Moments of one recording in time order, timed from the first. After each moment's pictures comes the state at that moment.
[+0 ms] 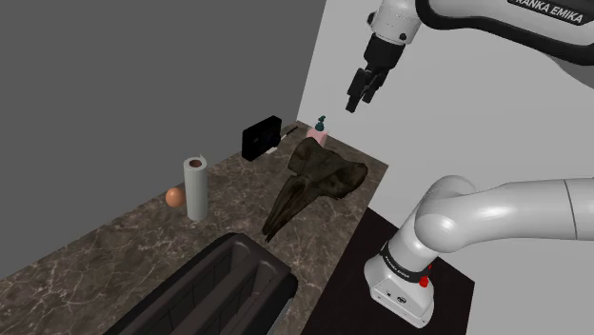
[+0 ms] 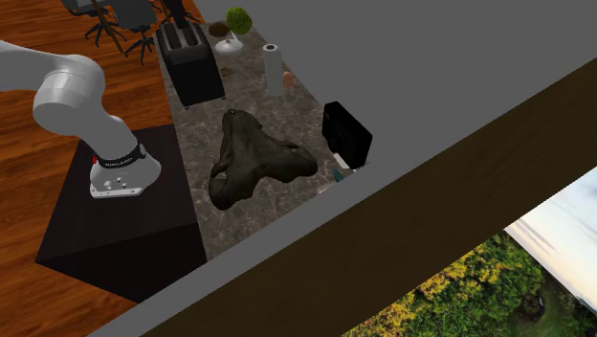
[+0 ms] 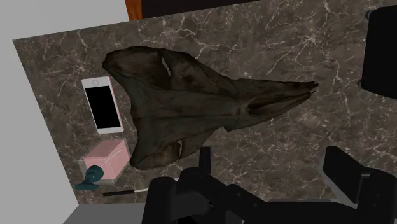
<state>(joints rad) 0.01 -0.83 0.05 -2.32 -0.03 1.57 -0.01</state>
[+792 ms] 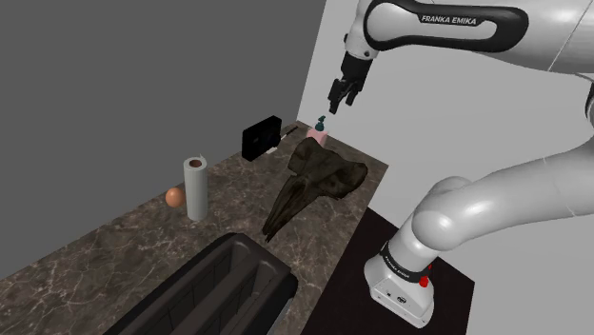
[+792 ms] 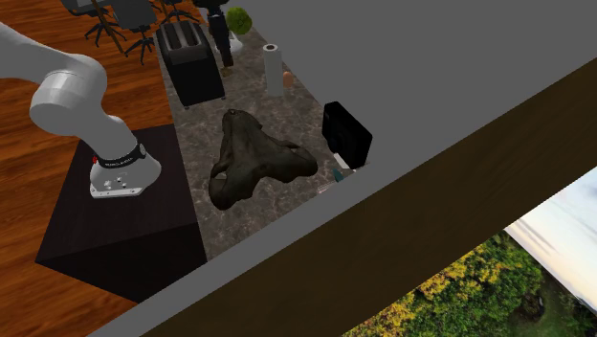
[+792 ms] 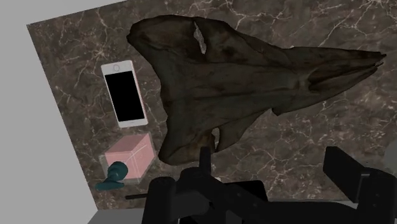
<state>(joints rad) -0.06 -0.57 -0.04 -2.30 -0.13 1.79 -0.08</state>
